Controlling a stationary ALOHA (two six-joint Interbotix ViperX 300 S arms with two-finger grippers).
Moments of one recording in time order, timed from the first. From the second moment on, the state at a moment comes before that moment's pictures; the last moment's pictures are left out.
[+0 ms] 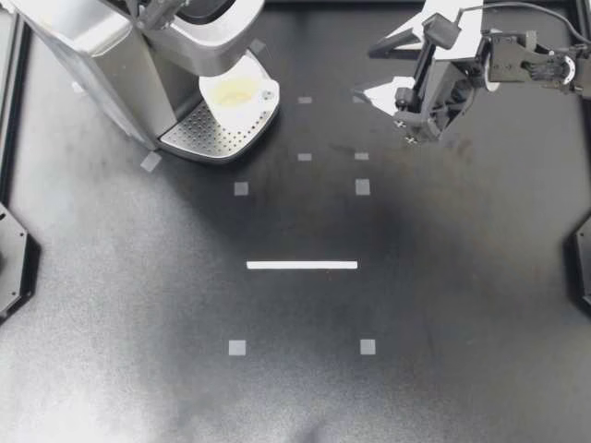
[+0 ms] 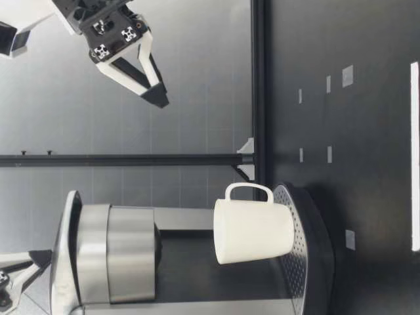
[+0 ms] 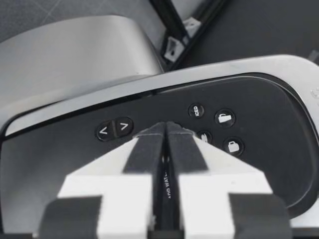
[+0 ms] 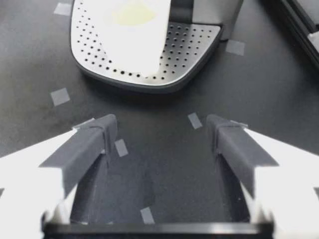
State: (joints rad) left arm 0.42 -0.24 0.13 0.45 1.05 -0.25; right arm -0.50 -0.22 0.71 0.81 0.13 -0.87
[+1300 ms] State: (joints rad) left arm 0.41 -0.24 0.11 0.44 0.96 -0.22; right arm -0.46 -0.22 0.71 0.81 0.11 -0.87
